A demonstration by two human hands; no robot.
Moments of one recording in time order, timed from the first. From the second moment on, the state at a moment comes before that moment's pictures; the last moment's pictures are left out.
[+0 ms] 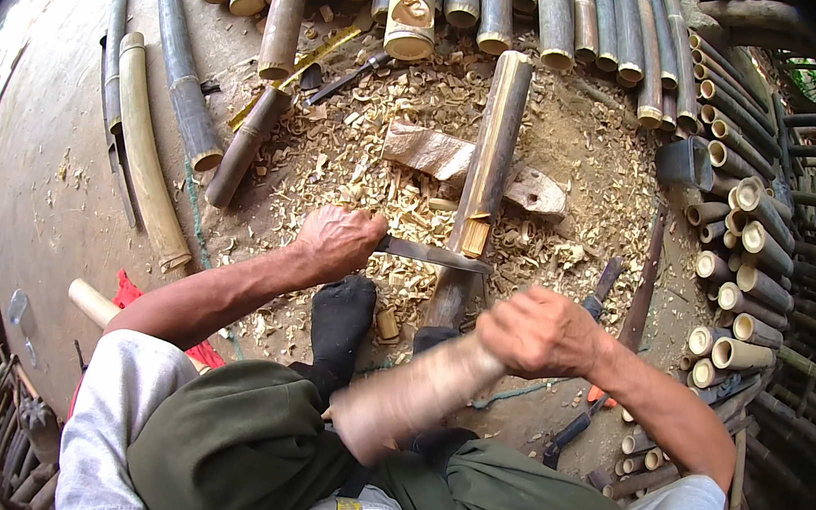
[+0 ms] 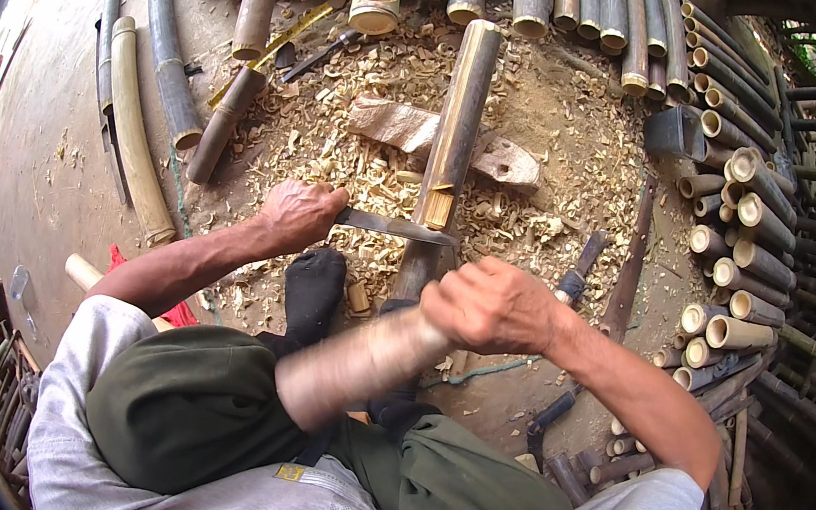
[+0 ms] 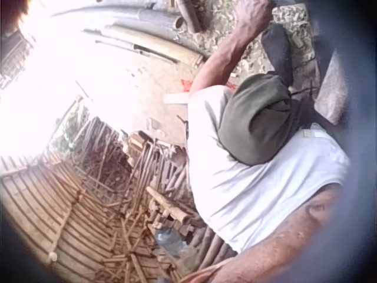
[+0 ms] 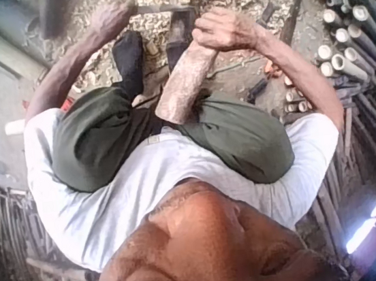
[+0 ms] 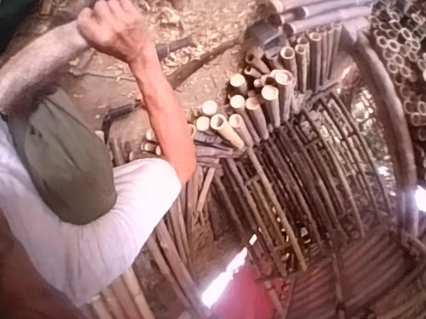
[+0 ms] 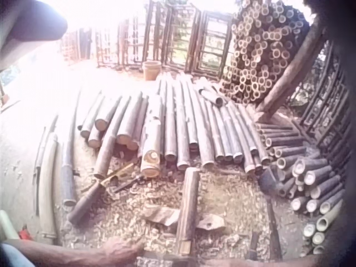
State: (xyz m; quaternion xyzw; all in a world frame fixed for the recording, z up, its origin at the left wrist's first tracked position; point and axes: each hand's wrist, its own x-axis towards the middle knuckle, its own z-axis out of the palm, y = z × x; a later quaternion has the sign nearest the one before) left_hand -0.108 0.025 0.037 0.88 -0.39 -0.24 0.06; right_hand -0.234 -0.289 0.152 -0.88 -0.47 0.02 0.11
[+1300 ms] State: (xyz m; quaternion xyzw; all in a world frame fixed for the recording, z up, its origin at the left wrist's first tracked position) left_hand -0.104 0.012 0.045 0.88 -0.38 -0.28 0.02; right_hand -0.193 -0.327 0.116 -0.90 -0.42 0.02 0.08
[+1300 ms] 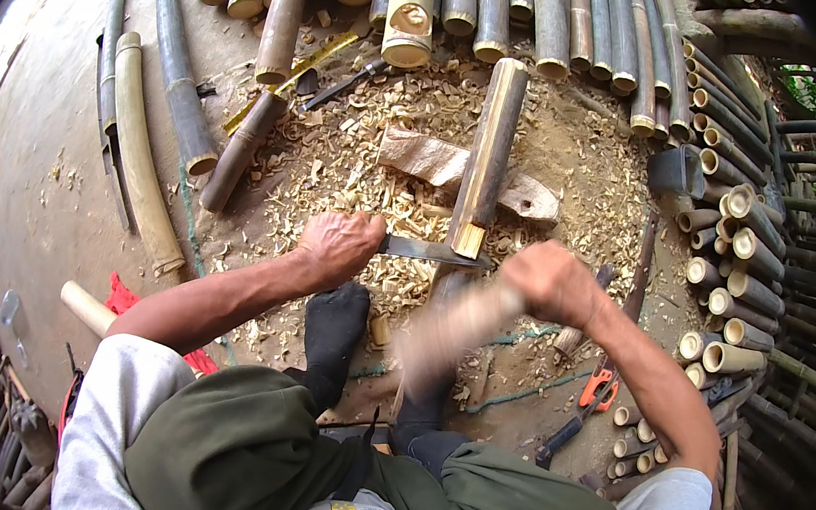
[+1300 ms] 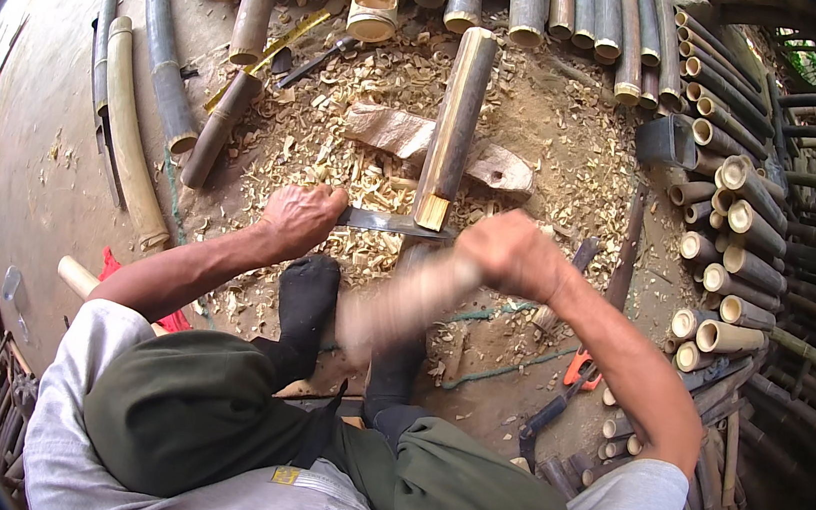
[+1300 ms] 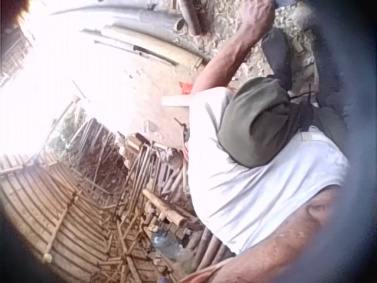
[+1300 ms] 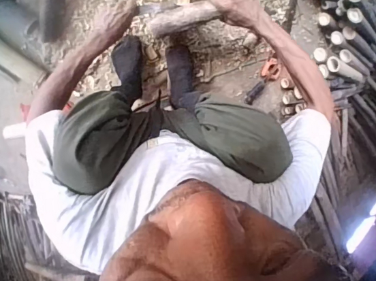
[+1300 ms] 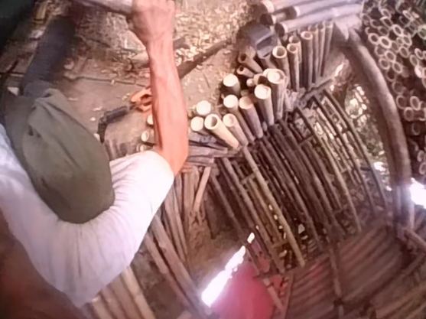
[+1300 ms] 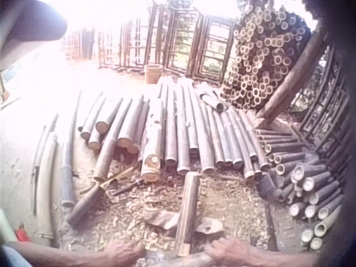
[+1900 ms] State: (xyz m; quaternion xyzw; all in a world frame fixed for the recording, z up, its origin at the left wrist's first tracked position) left_hand -0.052 0.014 0.018 0.77 -0.30 -0.37 0.42; right_hand -0.205 -0.349 0.157 -0.98 -0.07 0.04 0.18
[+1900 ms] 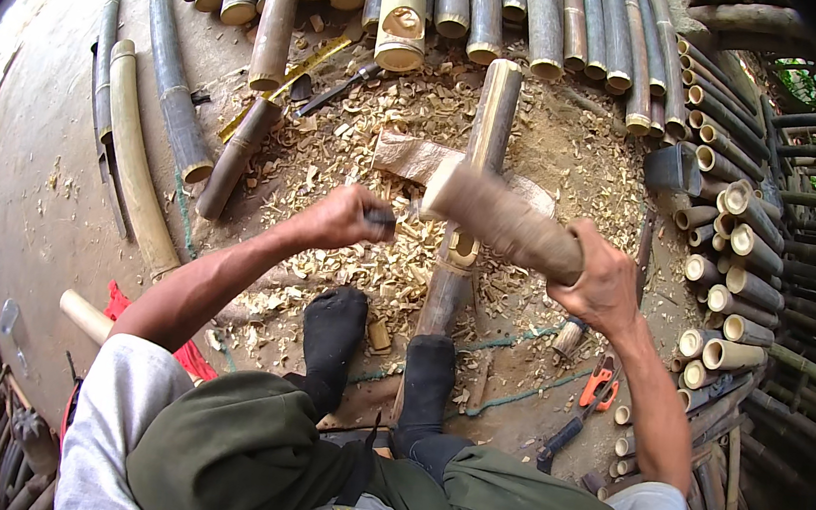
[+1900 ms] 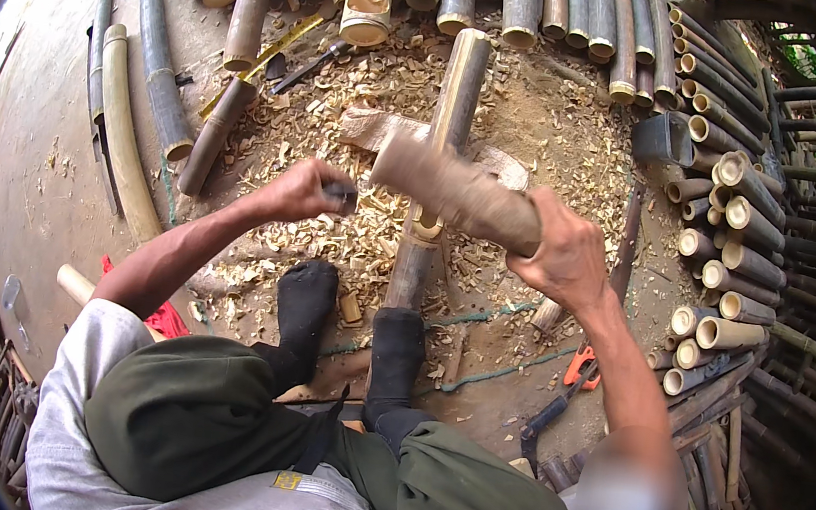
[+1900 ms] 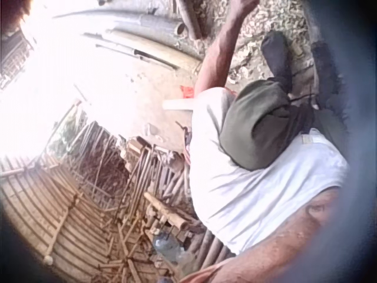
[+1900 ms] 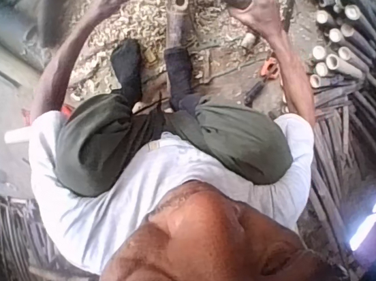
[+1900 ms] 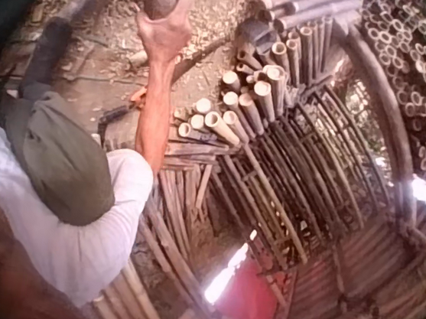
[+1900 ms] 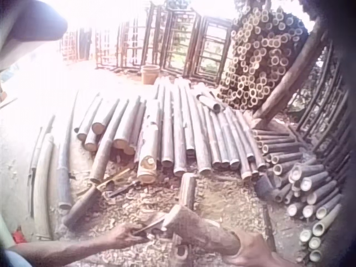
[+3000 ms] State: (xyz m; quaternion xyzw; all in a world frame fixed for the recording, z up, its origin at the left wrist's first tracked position) left_hand -0.035 -0.012 0.051 0.86 -0.43 -0.26 0.10; right_hand -0.191 -0.294 0.190 -0.91 0.17 0.26 0.28
